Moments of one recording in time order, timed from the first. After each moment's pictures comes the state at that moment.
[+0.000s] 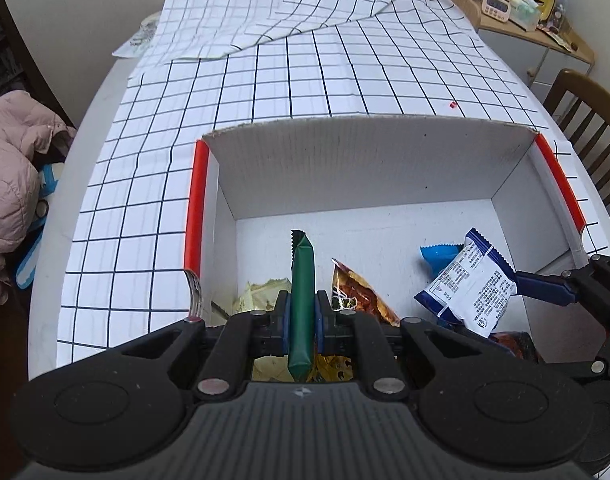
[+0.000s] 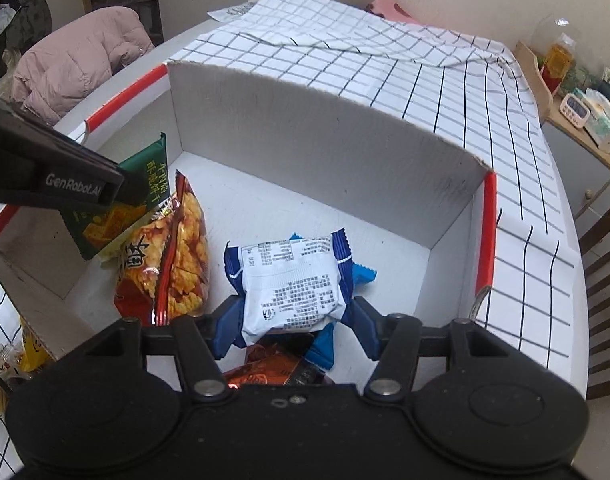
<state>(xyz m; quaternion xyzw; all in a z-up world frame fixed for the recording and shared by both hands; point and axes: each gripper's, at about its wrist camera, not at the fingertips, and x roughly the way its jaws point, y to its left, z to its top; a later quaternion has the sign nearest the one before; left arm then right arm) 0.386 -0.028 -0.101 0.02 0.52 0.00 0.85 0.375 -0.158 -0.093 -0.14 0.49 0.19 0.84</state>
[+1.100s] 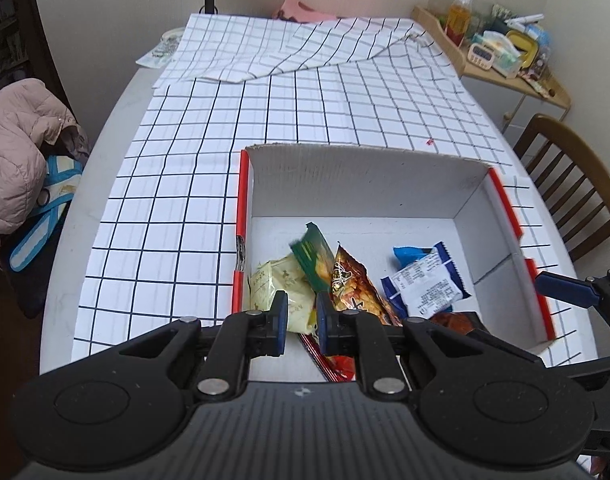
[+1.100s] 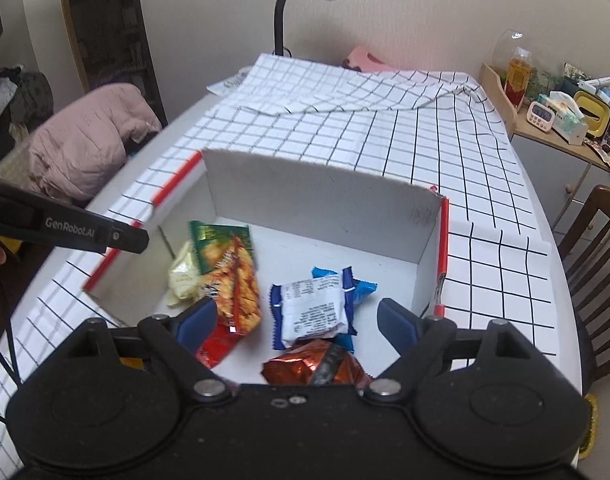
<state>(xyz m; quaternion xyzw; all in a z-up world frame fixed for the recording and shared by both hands) 0.322 0.003 -0.044 -0.04 0.48 -0.02 0.88 0.315 -0.175 -0.020 -0.05 0.43 0.19 0.88</state>
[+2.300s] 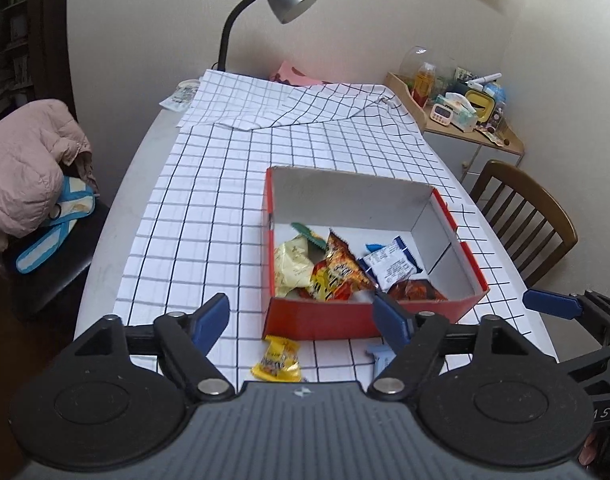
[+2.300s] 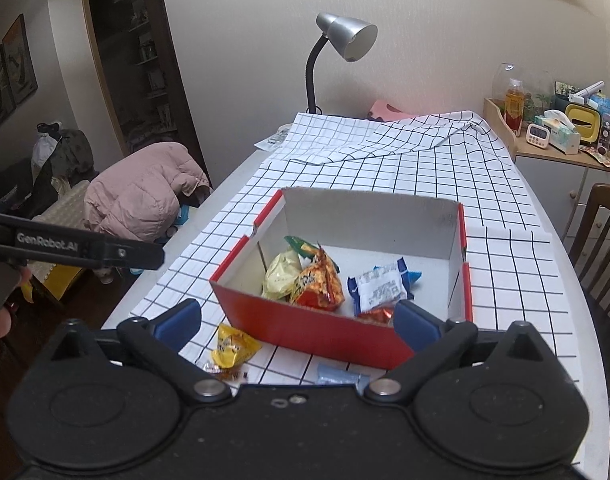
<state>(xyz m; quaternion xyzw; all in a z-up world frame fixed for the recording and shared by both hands) 0.182 0.046 -0.003 -0.08 0.39 -0.04 0.92 0.199 -0.176 0.024 0.01 0.36 0.22 0.91</state>
